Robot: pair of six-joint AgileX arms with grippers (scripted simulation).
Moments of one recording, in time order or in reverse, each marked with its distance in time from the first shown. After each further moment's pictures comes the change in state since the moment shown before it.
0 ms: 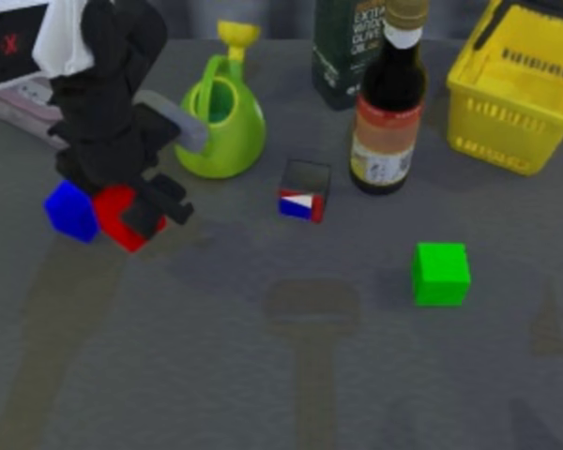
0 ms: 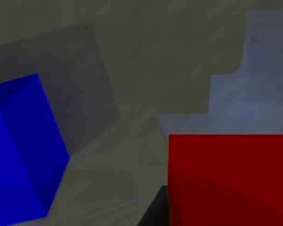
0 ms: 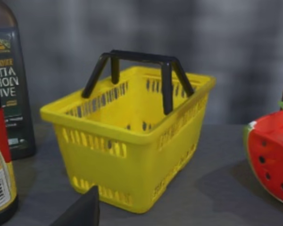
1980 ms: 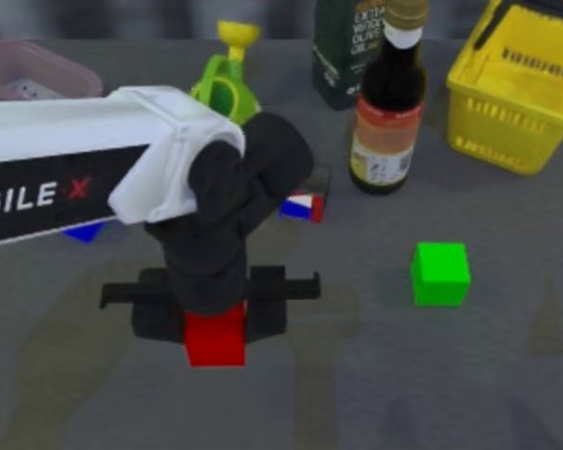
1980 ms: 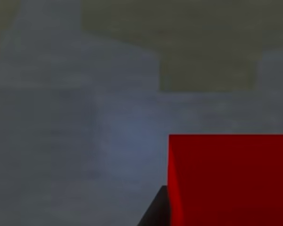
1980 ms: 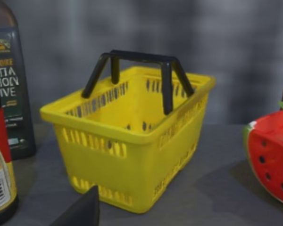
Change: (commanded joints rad) left arm -0.416 -0.260 -0.355 0.087 -0.029 -1.139; right arm 0.000 0.000 0.000 0.000 0.000 0.000
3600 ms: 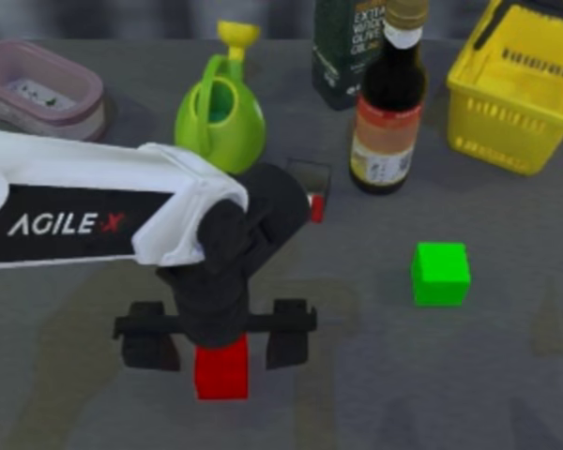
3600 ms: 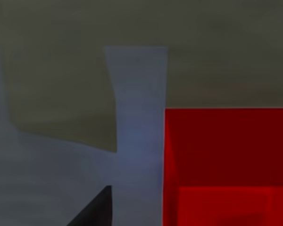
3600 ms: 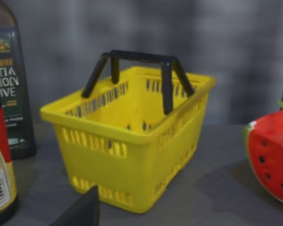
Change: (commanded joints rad) left arm -0.004 0.076 -0.121 0.202 0.000 0.007; right arm 0.000 0.000 0.000 0.000 0.000 0.000
